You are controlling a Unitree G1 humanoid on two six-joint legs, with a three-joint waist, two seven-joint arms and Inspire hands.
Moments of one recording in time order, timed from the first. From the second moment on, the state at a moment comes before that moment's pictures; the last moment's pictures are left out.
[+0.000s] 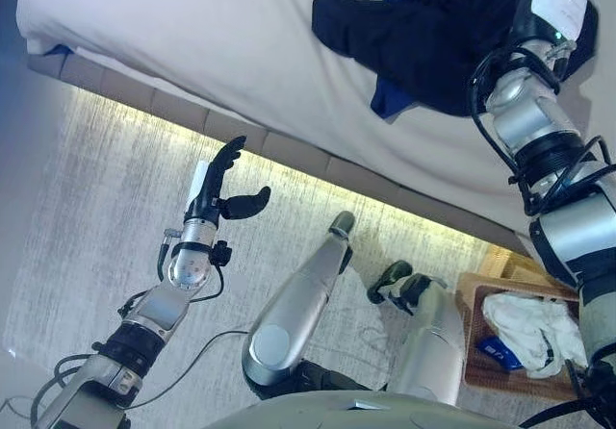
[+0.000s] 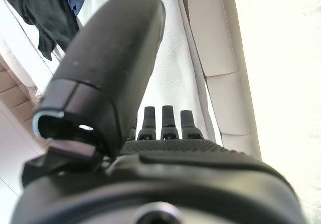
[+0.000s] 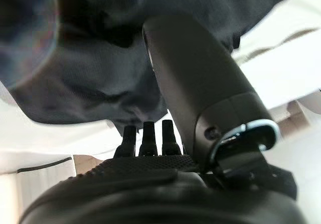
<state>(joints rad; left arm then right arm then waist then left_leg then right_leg) -0.17 0.58 -0.40 0.20 -0.12 -0.20 0.41 -1.25 -0.72 0.64 0.93 -0.12 0.37 -0.47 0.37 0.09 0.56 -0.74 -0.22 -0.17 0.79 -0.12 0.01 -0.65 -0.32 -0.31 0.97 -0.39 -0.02</state>
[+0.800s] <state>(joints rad) -0.11 0.66 -0.40 0.13 -0.12 -0.29 0.45 -1.43 -0.78 0.71 1.19 -0.05 0.42 -0.30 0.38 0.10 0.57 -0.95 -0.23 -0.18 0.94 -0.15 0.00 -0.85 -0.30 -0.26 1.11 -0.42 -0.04</state>
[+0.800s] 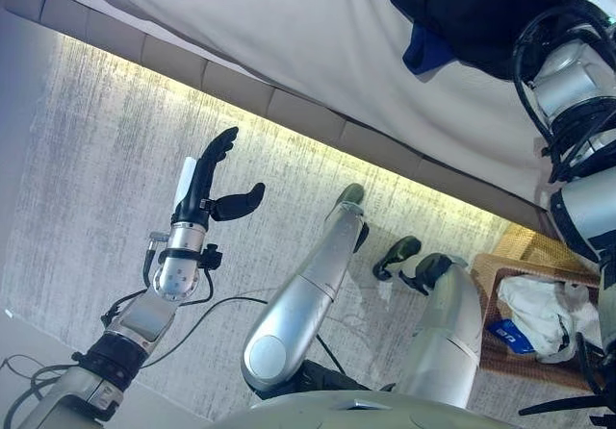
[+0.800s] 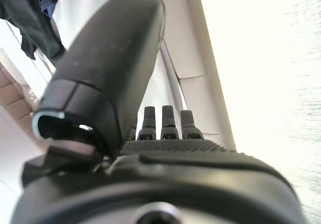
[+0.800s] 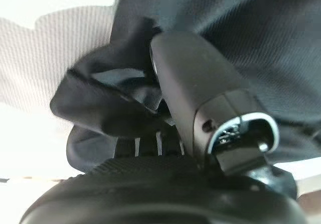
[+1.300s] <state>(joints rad) -0.09 0.66 -0.39 0.13 -0.13 -0.30 0.44 -1.34 -0.77 0.67 1.21 -0.01 0.37 -0.35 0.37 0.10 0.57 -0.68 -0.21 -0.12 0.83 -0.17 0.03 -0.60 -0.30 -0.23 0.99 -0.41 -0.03</state>
